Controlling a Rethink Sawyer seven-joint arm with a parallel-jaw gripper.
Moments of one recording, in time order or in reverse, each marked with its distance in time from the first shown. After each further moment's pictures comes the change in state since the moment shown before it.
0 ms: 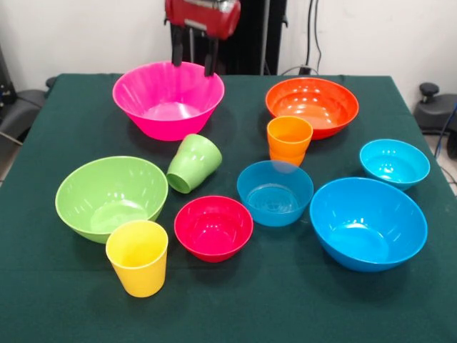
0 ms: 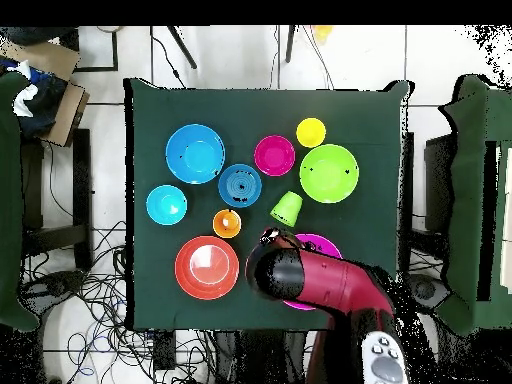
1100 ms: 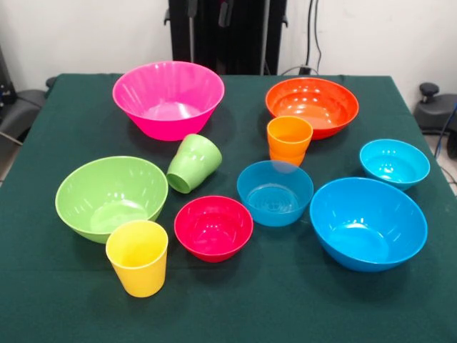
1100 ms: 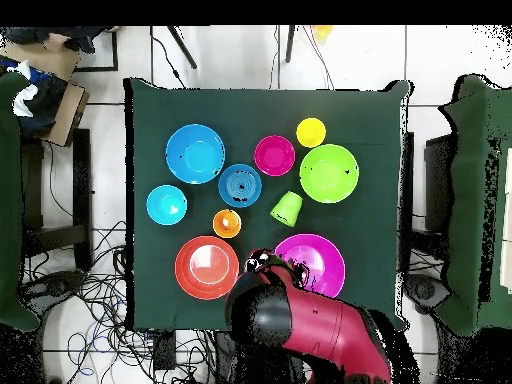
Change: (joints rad) arm 0.046 -0.255 -0.041 0.162 0.037 0.040 0.000
